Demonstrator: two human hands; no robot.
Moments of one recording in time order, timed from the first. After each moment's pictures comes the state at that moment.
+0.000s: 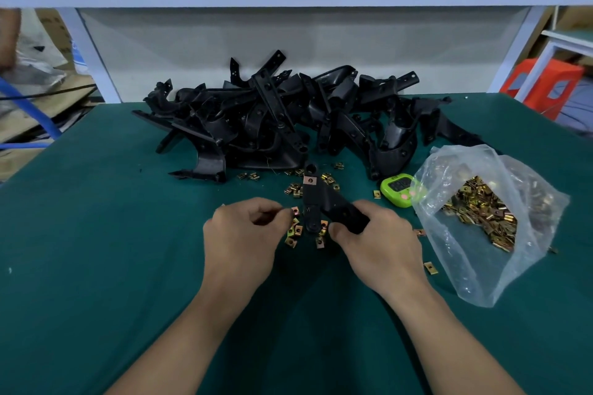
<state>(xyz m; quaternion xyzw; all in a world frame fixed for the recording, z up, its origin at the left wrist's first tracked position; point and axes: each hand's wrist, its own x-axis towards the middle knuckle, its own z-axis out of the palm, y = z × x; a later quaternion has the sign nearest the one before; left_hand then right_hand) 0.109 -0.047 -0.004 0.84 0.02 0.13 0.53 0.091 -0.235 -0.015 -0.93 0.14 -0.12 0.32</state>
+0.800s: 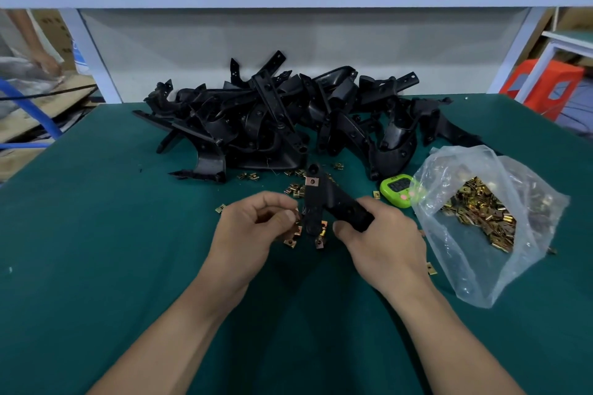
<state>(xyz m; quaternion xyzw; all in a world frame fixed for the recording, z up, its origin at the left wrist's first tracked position) 0.116 -0.040 -0.008 0.70 -0.07 -0.03 0.71 0.088 -0.237 -0.009 -0.93 0.14 -0.13 0.33</state>
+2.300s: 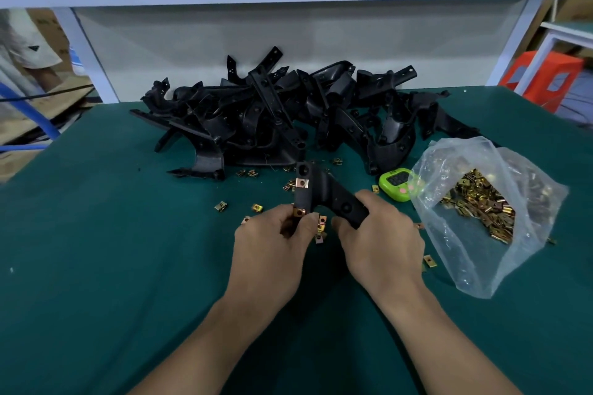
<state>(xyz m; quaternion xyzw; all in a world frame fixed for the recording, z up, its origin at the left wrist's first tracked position) 0.089 -0.070 -0.009 0.85 -0.06 0.11 0.52 0.082 -0.224 -0.016 -0.93 0.14 -0.20 0.28</state>
